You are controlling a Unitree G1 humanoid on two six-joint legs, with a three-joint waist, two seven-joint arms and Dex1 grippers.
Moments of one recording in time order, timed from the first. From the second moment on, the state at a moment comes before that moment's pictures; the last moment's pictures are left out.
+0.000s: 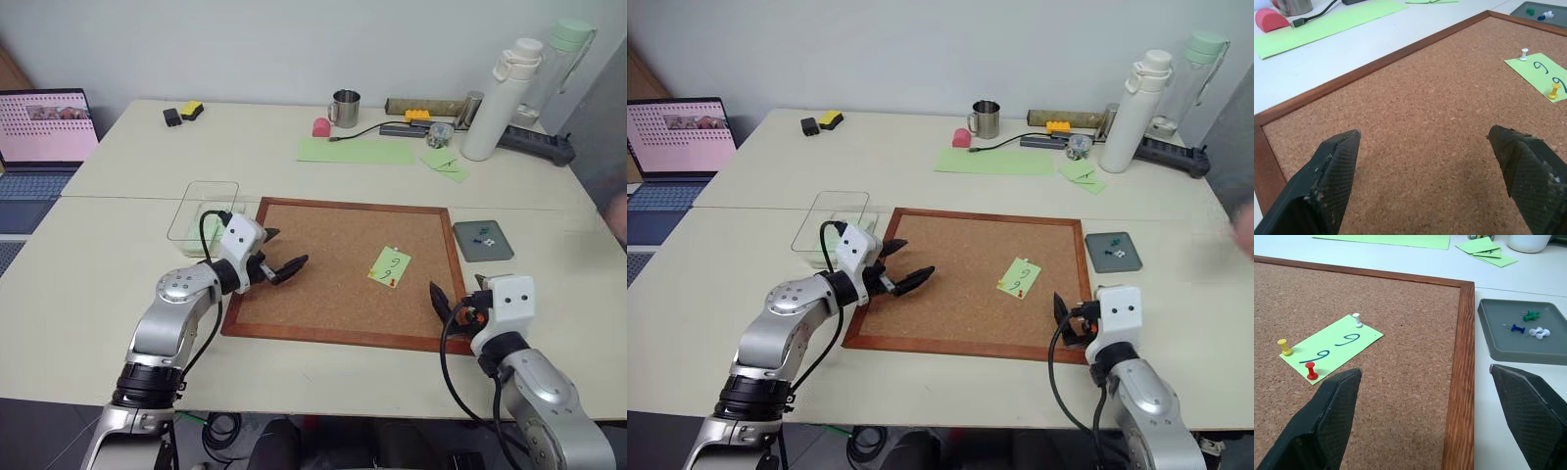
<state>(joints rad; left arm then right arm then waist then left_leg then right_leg) -0.36 0.49 -0.01 -0.02 -0.25 0.37 -0.74 0.22 -0.22 -0.09 -0.75 0.18 0.64 0.14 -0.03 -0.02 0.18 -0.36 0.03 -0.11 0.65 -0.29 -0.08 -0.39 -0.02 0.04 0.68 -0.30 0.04</state>
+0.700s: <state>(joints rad) -0.37 0.55 0.00 -0.12 -0.35 0.50 -0.85 0.20 -0.33 -0.16 -0.78 0.37 0.65 0.34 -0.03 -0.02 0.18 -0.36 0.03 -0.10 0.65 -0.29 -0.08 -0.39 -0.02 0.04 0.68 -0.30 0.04</state>
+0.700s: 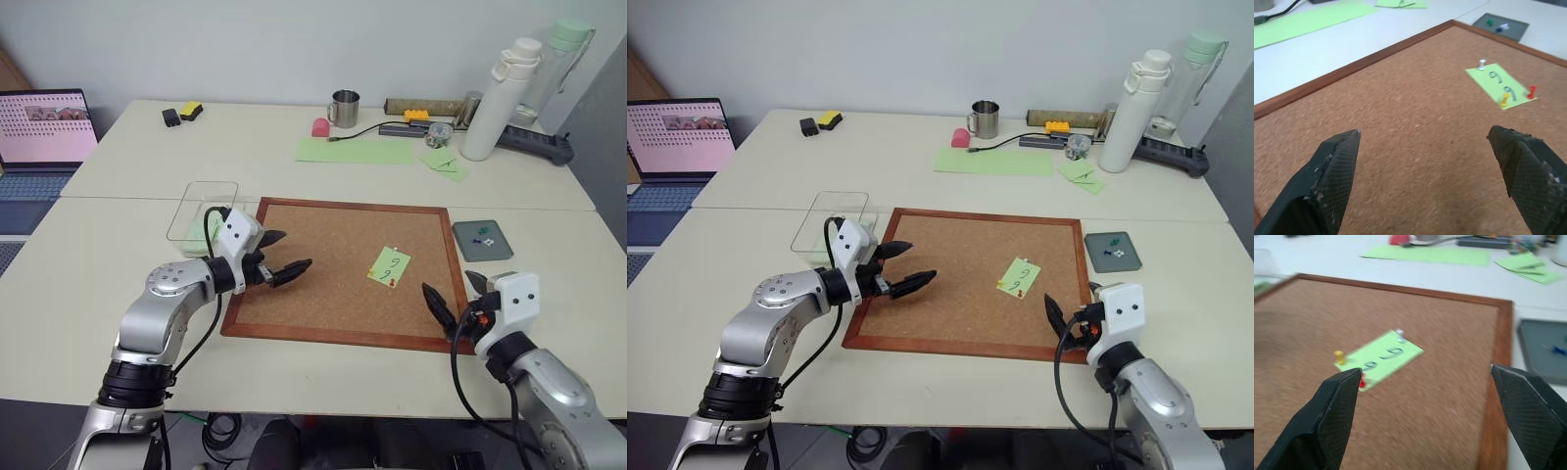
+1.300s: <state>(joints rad) -0.37 0.52 0.00 -0.11 -0.38 0.47 -0.88 -0.11 -0.44 -0.07 -0.46 0.42 0.62 0.50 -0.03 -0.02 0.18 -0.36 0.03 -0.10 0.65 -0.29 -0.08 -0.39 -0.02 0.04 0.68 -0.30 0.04</state>
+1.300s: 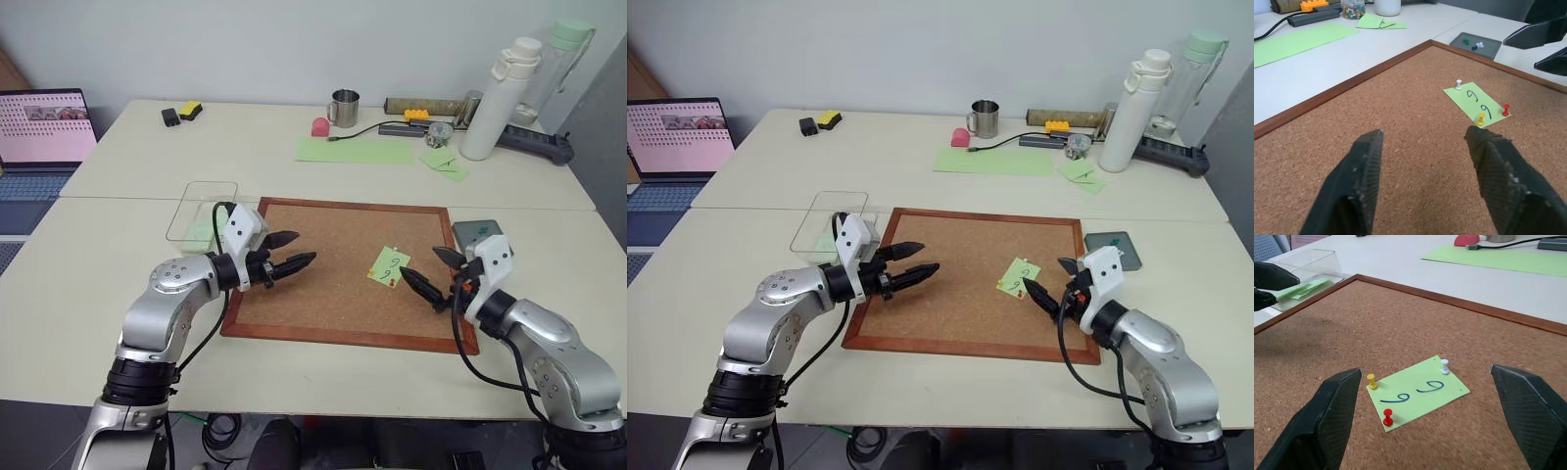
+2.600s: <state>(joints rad) -0.38 0.47 -0.15 0.11 -0.23 0.31 -0.91 -0.41 -0.34 0.03 0.13 0.28 0.42 0.52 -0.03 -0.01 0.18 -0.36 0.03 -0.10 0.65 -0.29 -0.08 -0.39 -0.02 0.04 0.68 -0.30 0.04</state>
